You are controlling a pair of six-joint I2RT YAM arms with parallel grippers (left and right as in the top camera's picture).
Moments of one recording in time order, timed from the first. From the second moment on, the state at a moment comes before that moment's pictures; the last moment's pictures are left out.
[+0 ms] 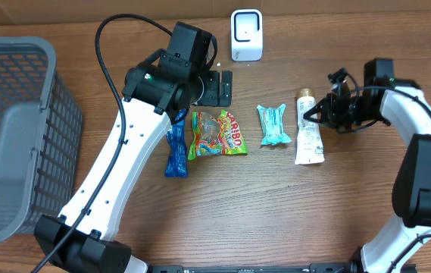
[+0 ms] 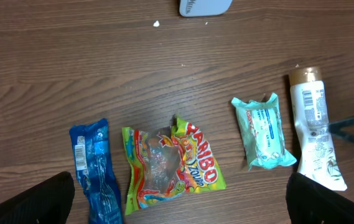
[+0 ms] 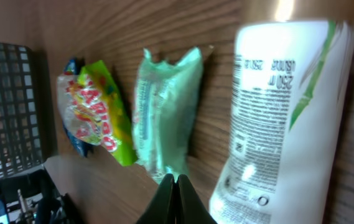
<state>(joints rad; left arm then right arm) -0.42 1.67 1.72 -1.04 -0.03 -0.33 -0.10 1.95 1.30 -0.79 -0.82 -0.05</state>
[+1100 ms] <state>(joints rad) -0.42 1.67 1.72 -1.07 -0.05 -0.33 -0.18 2.09 1.20 -0.59 -0.89 -0.01</state>
